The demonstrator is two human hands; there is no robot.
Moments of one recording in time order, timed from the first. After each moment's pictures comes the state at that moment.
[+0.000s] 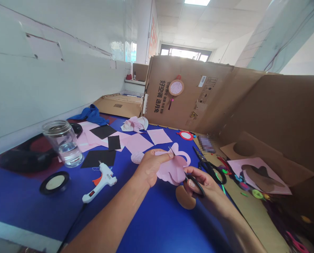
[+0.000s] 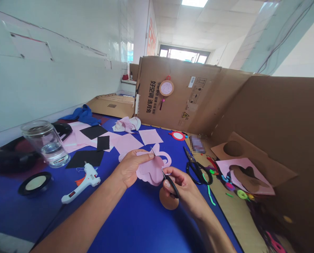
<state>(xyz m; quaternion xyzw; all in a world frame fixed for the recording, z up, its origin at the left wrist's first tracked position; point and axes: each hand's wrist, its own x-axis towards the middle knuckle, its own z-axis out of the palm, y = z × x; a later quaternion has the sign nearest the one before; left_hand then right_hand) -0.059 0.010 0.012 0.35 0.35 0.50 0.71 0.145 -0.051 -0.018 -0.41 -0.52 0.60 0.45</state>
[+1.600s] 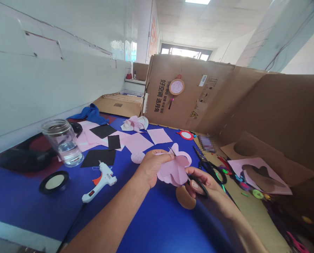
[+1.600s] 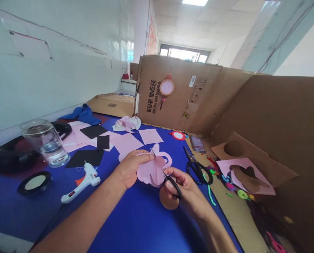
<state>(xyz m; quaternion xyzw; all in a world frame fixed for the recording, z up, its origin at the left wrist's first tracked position) -0.057 0.008 0.016 0.35 0.38 0.48 0.71 0.149 -0.053 -0.019 -0.37 -0.52 0.63 0.45</state>
